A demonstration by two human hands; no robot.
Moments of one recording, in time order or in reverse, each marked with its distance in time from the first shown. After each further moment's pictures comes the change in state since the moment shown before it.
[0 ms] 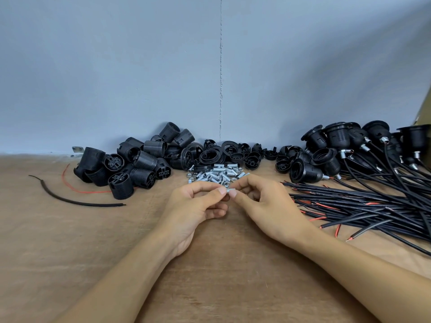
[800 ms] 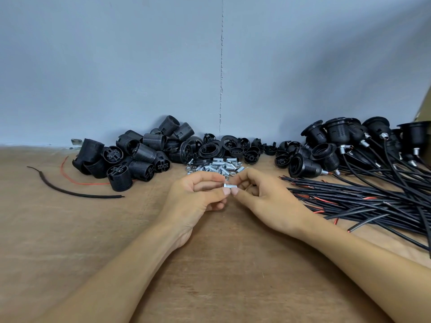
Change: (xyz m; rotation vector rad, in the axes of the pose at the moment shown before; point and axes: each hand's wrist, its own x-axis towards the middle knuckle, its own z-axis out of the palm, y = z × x) left_hand -0.001 -0.003 0.004 0.055 0.008 0.085; right_hand 0.003 0.003 -0.007 0.047 -0.168 0.064
